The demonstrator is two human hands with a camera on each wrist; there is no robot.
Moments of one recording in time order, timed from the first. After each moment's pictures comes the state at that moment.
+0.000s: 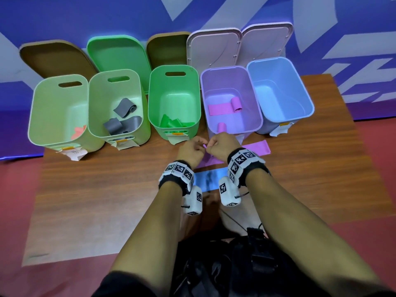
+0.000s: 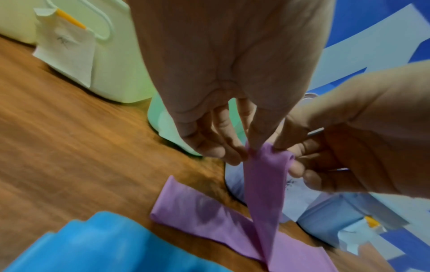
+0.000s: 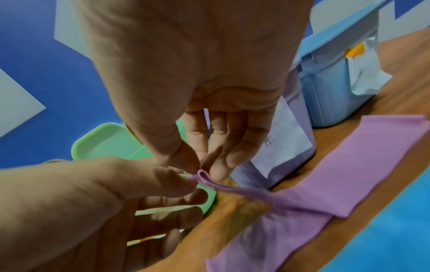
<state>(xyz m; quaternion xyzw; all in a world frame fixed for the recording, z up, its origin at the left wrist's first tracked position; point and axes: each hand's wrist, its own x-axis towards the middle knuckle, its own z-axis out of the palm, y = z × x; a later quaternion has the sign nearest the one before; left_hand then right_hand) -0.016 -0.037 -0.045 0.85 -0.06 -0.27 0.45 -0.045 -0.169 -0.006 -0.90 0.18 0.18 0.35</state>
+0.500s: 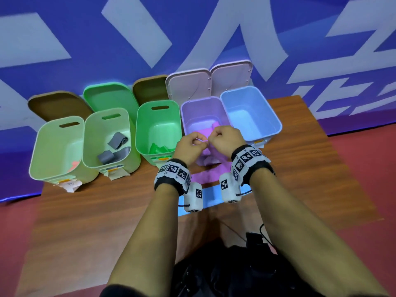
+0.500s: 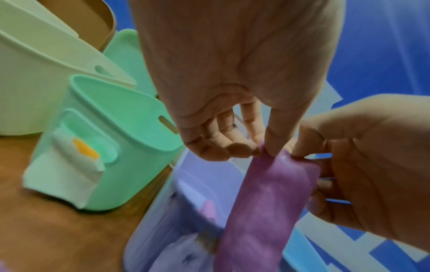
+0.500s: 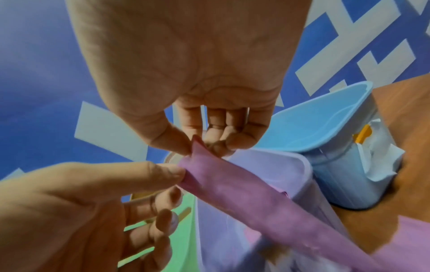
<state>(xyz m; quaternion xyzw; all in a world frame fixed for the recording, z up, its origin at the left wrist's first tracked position) -0.005 -0.100 0.043 0.81 -0.11 -0.20 0.54 -0.047 -0.236 0.074 -0.90 0.21 0.04 0.38</state>
